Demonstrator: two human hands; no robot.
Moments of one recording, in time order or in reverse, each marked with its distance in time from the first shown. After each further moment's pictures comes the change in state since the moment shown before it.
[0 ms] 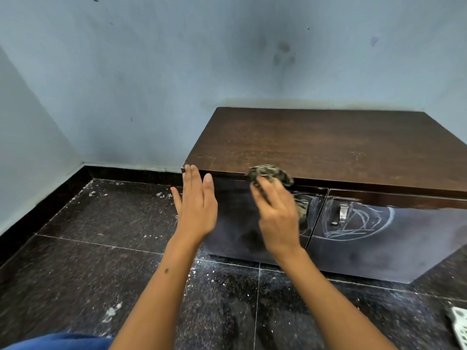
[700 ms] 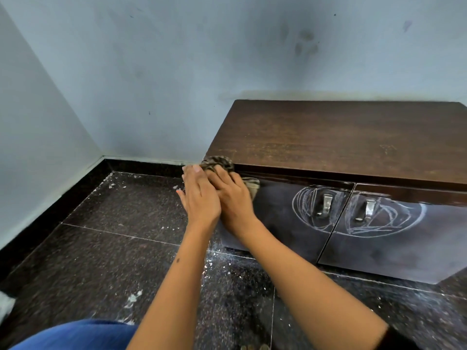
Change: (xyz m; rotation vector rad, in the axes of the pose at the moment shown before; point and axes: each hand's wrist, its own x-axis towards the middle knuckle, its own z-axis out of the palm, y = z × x) left_hand 0.003 -0.004 -0.021 -0.328 0.177 -0.274; right_hand 0.038 -0.092 0.050 0.074 -0.223 -0.246
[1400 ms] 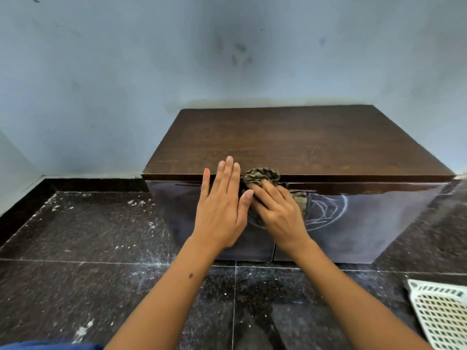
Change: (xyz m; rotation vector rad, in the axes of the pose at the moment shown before) left_hand -0.057 0.028 0.084 0.777 -0.284 0.894; right_hand -0.115 0.148 -0.074 -0.209 0.118 -0.027
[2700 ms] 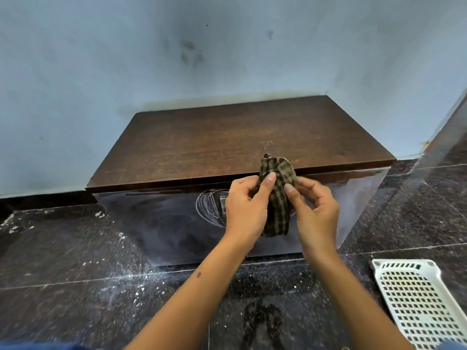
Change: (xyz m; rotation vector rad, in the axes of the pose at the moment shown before) left_hand 0.029 0.130 0.012 -1.346 -0.055 -0.450; right_hand -0.031 0.048 -0.091 1.010 0.329 1.317
